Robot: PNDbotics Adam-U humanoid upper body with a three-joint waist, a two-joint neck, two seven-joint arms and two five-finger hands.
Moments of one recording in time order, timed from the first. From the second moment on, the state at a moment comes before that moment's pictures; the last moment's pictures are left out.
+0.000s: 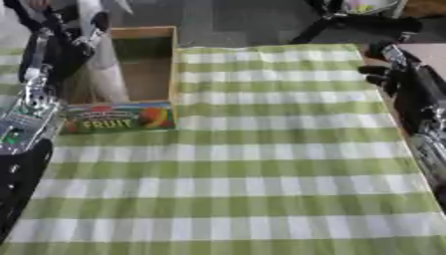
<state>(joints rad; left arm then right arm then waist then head) -1.11 0.41 -0.10 -1.01 0.13 -0.11 0.18 -0.71 -0.54 0.08 -1.53 -0.29 0.17 -0.23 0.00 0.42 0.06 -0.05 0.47</state>
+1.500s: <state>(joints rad) -0.83 0.57 -0.13 -1.37 0.29 0.04 0.16 -0.67 -0.54 0.07 -1.53 -0.29 0.16 -0.23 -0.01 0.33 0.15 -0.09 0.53</state>
